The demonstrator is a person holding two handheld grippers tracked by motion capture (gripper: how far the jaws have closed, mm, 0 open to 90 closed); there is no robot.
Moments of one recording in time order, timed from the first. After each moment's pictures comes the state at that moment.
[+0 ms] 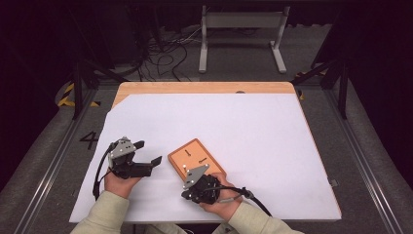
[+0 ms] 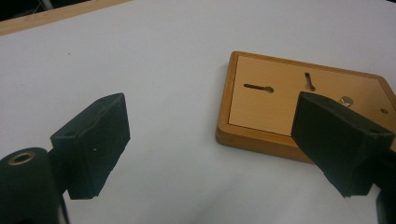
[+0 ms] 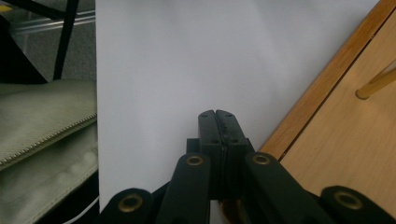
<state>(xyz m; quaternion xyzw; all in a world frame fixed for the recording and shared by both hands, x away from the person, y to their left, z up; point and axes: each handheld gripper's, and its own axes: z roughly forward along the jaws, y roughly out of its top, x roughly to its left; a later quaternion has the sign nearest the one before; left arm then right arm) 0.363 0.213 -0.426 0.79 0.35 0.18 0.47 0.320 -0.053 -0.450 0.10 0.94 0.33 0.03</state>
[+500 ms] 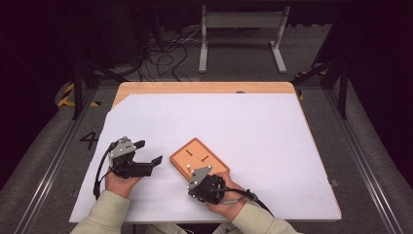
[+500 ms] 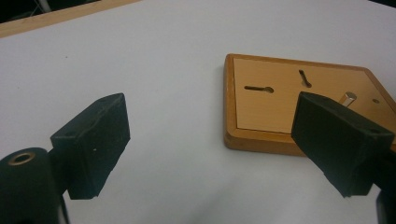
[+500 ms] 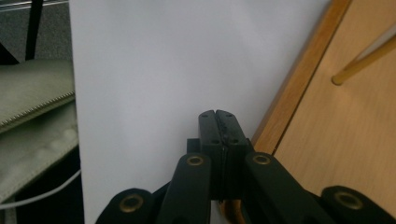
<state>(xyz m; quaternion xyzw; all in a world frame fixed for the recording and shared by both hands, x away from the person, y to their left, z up) 0.365 0.211 -0.426 0.79 0.35 0.18 0.48 0.319 -0.068 -0.445 0.12 0.94 0.30 0.07</state>
